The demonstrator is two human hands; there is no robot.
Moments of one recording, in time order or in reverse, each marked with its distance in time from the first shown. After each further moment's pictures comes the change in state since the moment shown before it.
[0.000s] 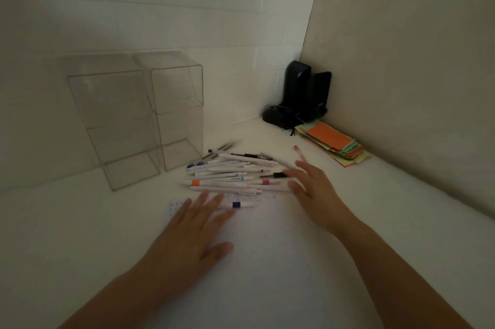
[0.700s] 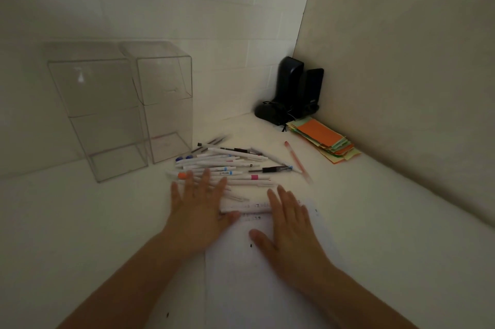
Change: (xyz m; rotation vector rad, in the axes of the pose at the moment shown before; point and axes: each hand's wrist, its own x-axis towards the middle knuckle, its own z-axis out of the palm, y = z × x) left_hand 0.055 0.024 0.008 -0.122 -0.169 -0.354; right_hand -0.067 -0.037 0.027 -0.130 -0.162 0.075
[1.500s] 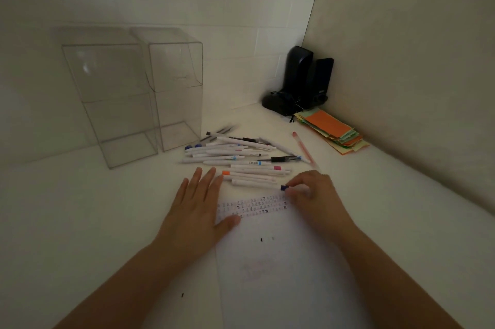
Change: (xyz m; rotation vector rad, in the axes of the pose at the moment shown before) left_hand -0.035 -0.018 0.003 -0.171 0.175 0.104; right_hand 0.035 0.029 -0.024 0.310 0.130 0.164
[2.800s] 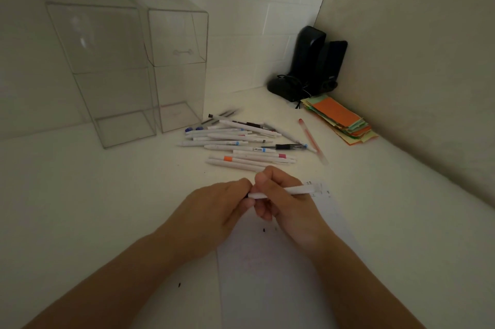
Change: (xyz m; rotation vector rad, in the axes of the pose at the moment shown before) left_hand -0.003 0.019 -0.012 -0.286 0.066 0.330; right_hand -0.031 -0.057 0.025 0.965 -0.295 -0.162
